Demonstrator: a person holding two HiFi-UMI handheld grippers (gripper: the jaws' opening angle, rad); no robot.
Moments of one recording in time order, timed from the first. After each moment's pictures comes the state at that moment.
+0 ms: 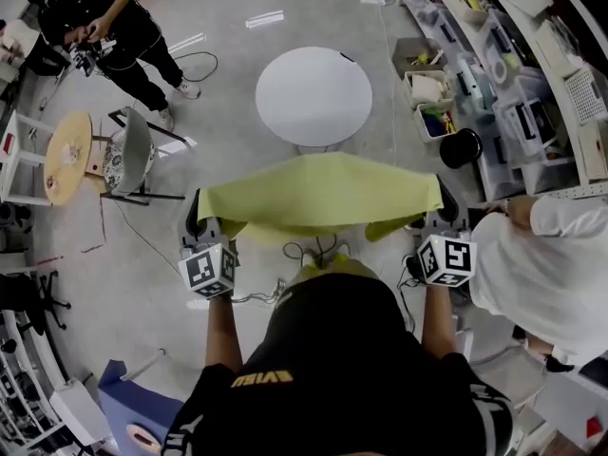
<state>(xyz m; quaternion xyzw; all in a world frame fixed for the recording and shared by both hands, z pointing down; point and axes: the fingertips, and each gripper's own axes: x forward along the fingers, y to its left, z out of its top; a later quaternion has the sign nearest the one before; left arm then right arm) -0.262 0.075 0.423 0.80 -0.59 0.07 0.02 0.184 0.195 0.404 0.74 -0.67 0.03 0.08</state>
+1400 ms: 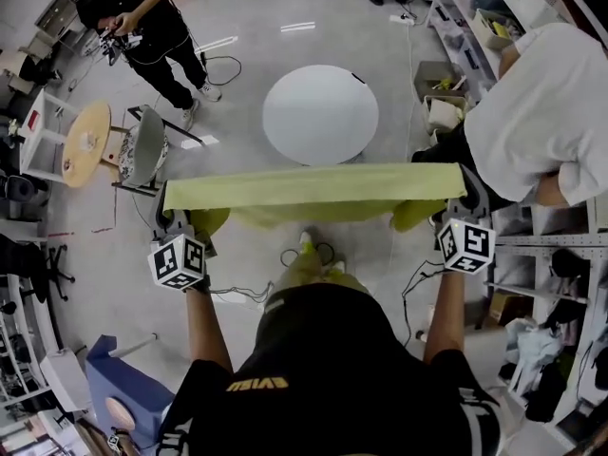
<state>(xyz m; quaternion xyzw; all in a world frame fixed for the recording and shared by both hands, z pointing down) -0.237 0.051 0.347 0.75 -0.66 0.02 -0.01 0.327 0.122 0.385 0.72 -0.69 0.01 0.08</state>
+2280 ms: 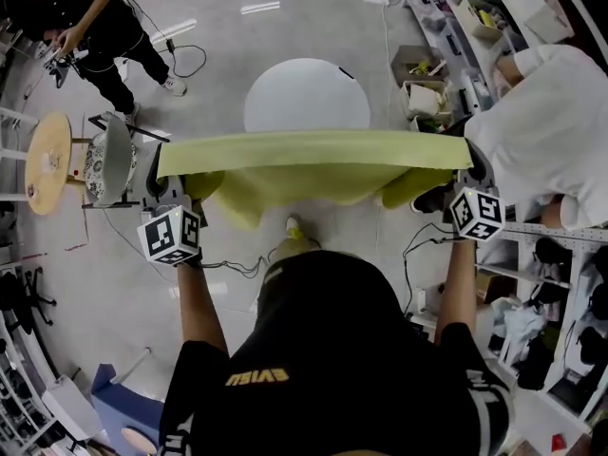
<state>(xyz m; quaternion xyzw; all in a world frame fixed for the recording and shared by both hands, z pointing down) -0.240 -0.145 0.363 0.81 -0.59 0.01 -0.02 0.321 -0.021 0.396 0.74 -0.67 0.03 0.12</state>
